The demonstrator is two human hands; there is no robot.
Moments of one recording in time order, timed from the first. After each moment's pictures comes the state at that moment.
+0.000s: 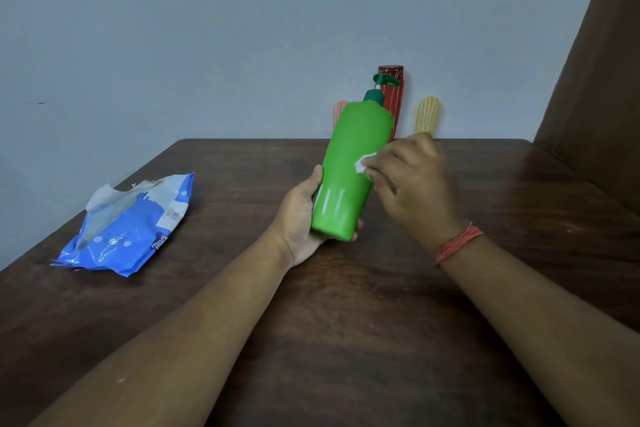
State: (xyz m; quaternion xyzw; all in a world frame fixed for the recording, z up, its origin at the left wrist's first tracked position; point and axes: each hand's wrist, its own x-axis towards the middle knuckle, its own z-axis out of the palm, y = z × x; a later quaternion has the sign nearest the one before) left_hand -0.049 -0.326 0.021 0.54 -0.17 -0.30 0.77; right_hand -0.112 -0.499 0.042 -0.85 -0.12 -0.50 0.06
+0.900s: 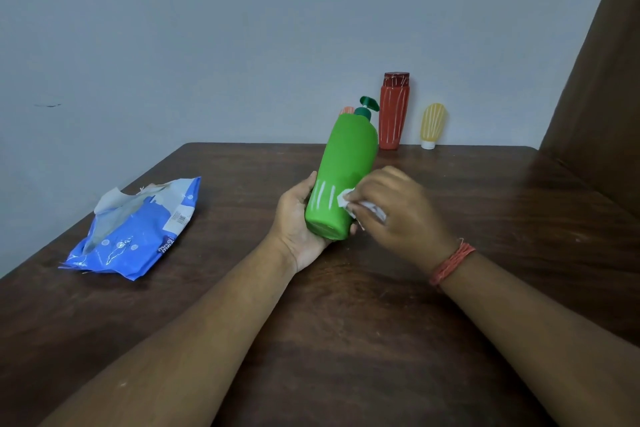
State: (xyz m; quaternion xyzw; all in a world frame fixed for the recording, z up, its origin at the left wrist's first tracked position) left_hand -0.044 -0.322 0.020 0.42 -0.16 -0.31 0.83; right_hand -0.112 -0.479 0.030 -0.87 -0.23 -0.41 0.15
